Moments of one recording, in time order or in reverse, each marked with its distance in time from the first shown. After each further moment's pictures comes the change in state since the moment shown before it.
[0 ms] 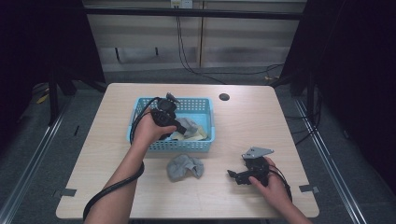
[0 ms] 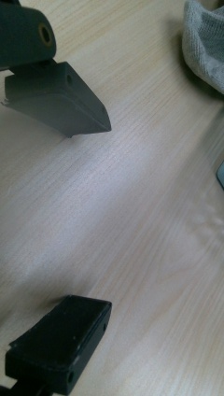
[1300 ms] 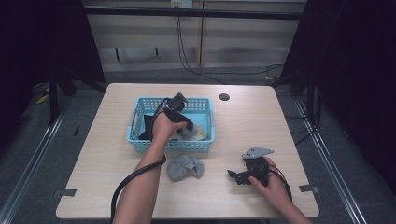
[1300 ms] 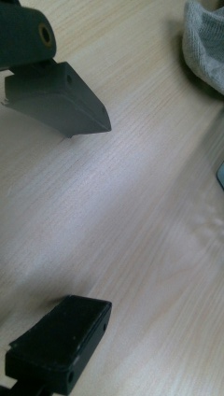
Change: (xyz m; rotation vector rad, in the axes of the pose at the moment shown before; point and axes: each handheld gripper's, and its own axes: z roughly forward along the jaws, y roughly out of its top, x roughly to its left) left arm 0.014 0.024 0.063 0.031 0.060 -0.111; right arm 0.000 0.000 0.000 -0.002 -0.001 -0.005
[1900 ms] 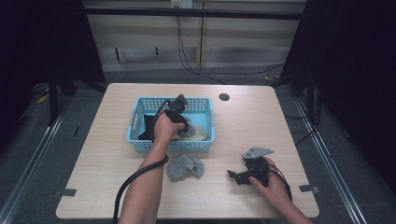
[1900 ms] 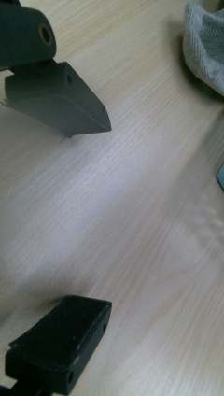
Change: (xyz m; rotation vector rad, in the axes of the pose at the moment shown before) left arm 0.003 0.000 0.012 0.106 0.011 -0.021; right arm 0.000 0.000 0.000 0.002 0.002 -0.005
